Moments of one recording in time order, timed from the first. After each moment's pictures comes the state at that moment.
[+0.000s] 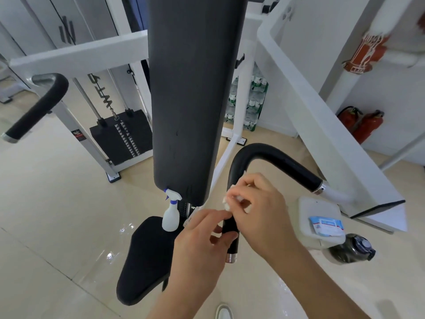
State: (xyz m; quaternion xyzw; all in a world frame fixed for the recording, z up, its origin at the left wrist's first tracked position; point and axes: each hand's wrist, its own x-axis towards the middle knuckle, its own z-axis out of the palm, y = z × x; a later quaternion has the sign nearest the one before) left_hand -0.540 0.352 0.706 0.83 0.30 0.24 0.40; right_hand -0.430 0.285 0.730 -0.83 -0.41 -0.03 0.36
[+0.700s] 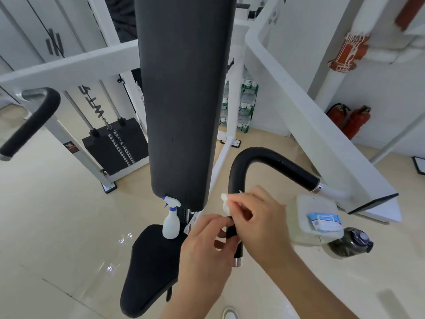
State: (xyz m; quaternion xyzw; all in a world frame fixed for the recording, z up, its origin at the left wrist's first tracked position) left_hand -0.539 0.354 0.708 0.83 0.28 0.24 0.41; right_hand -0.439 0.291 0.717 -0.83 -0.38 -0.08 0.40
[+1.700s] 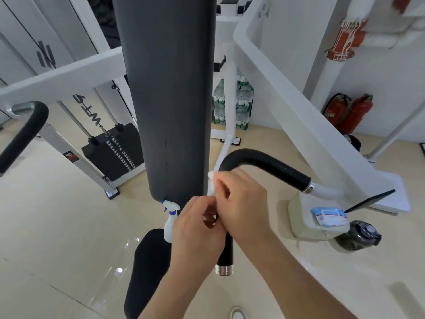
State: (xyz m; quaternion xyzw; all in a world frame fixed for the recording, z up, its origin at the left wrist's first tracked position) left_hand -0.502 0.370 0.726 0.84 0.31 0.24 0.37; right_hand -0.413 0.322 0.725 -0.82 -0.34 -0.15 0.43
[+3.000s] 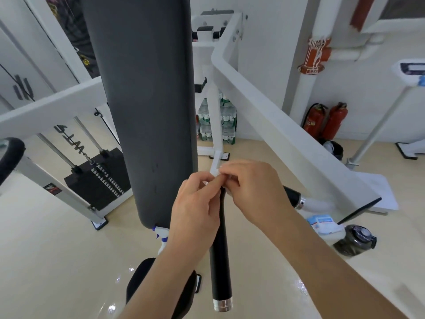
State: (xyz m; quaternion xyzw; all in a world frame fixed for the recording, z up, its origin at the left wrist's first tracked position) left_hand -0.443 0.407 0.741 0.91 0.12 0.29 0.26; right_hand -0.349 0.311 0.764 -0.85 -0.40 -0.10 0.32
